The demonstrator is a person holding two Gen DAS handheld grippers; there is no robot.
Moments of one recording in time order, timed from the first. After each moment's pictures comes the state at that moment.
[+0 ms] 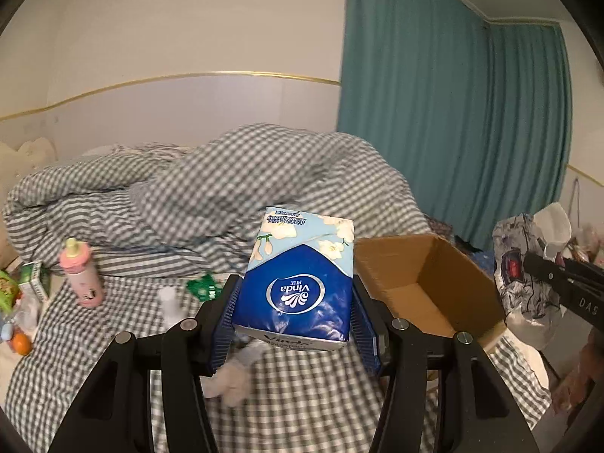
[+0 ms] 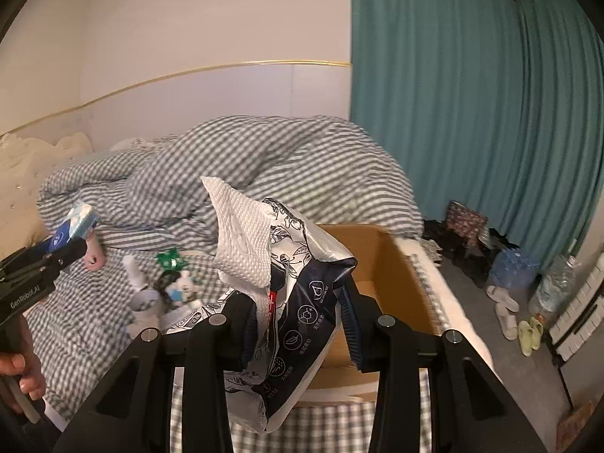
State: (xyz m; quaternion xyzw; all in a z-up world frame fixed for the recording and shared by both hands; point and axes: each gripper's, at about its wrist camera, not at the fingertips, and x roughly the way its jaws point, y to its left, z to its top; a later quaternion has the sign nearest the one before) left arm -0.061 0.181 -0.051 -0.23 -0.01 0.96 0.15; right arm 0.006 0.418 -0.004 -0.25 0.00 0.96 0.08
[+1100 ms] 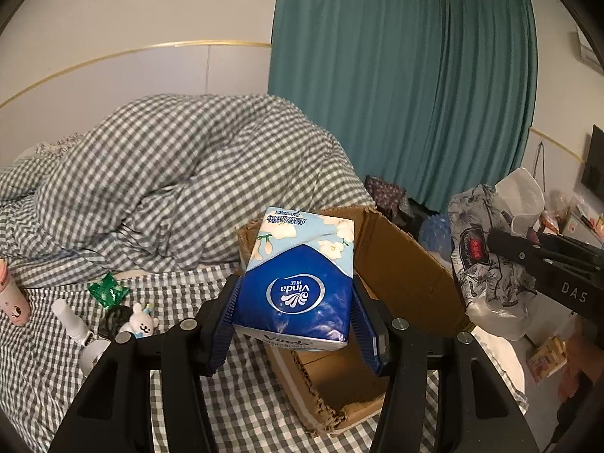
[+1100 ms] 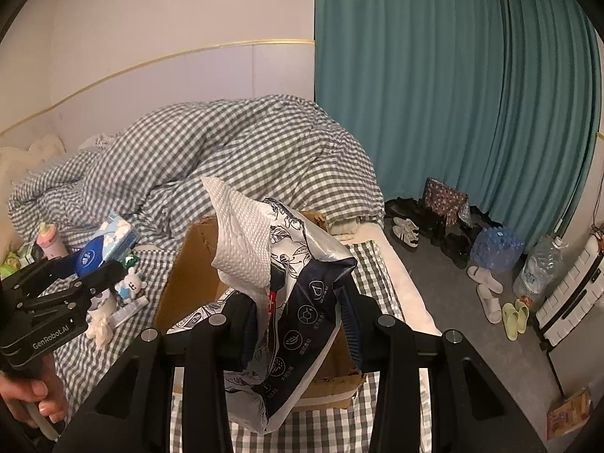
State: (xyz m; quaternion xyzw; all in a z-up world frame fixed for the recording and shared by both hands) left arm -0.113 0.321 -0.070 -0.29 0.02 0.93 0.24; right arm -0.029 0.504 -0.011 -0.29 0.02 0.95 0.11
